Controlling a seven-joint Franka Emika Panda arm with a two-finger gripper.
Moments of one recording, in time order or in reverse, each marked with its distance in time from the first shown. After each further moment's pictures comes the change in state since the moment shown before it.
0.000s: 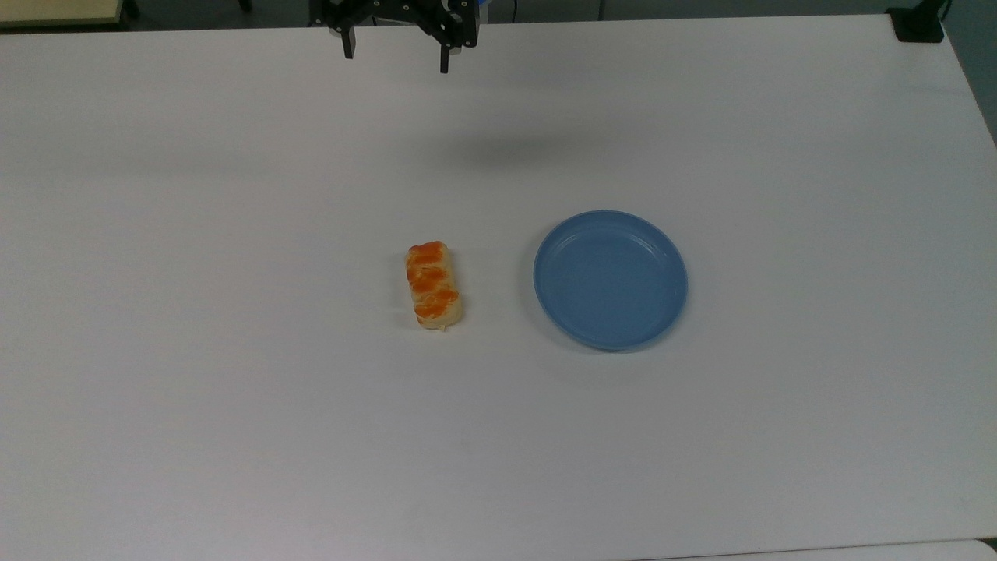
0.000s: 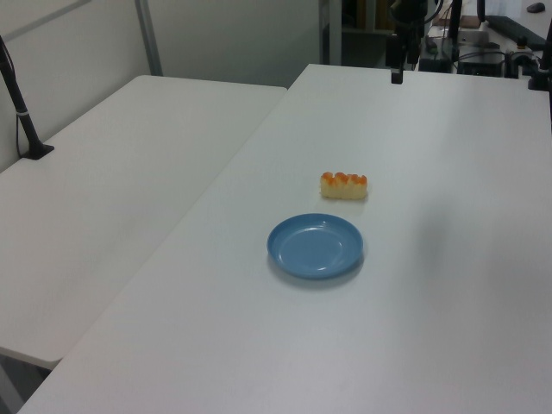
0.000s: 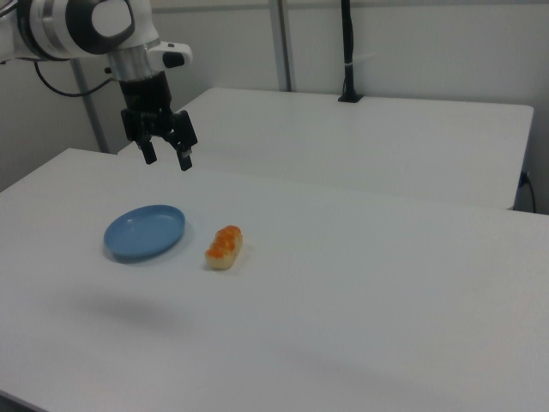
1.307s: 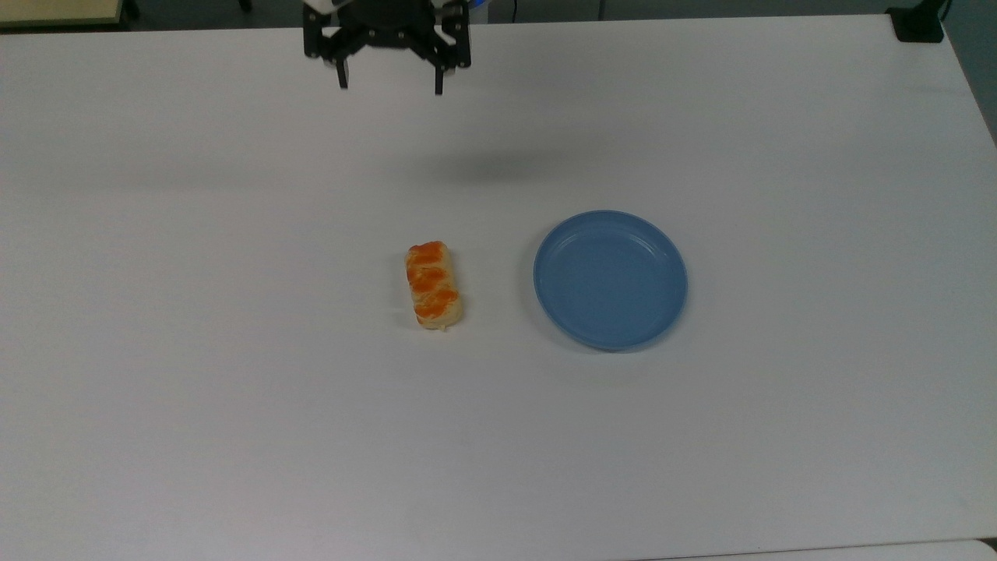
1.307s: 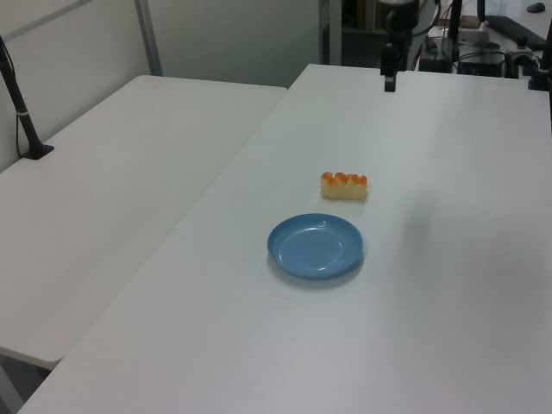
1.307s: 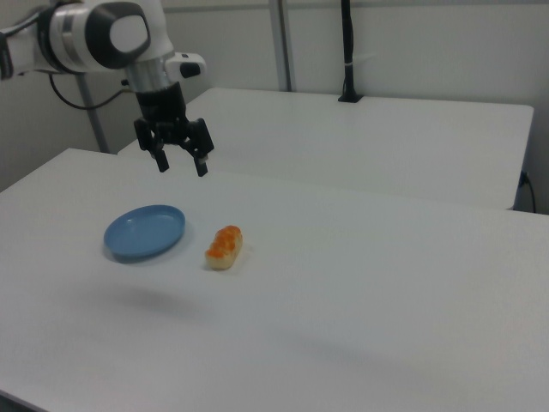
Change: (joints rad) arm -0.015 0.050 0.000 -0.009 0.000 0.082 -0.120
